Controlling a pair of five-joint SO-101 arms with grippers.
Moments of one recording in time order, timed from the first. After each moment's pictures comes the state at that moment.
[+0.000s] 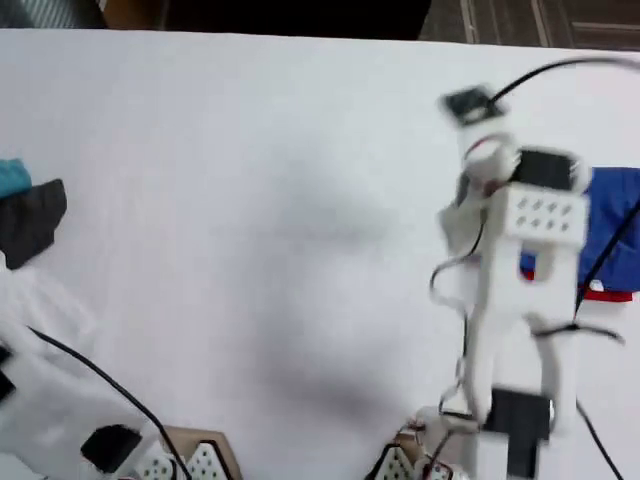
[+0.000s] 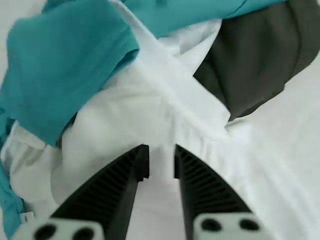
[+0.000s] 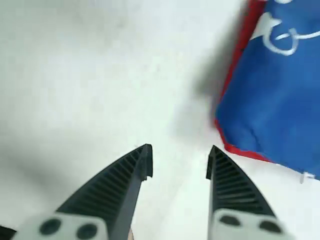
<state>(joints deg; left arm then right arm) -61.4 16.1 -8.8 69.3 -35.0 3.4 -13.6 7.7 95.8 28.9</state>
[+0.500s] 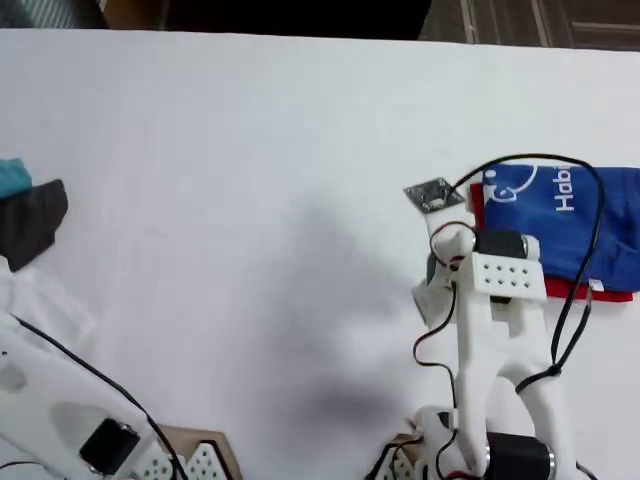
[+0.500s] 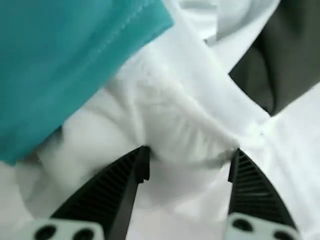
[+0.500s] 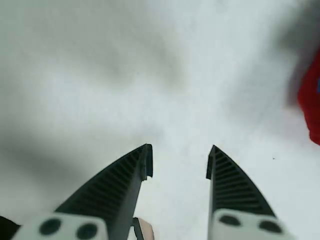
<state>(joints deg) -63.6 56.4 -63.5 100.5 -35.4 2.1 -24.1 42.3 79.8 28.9</state>
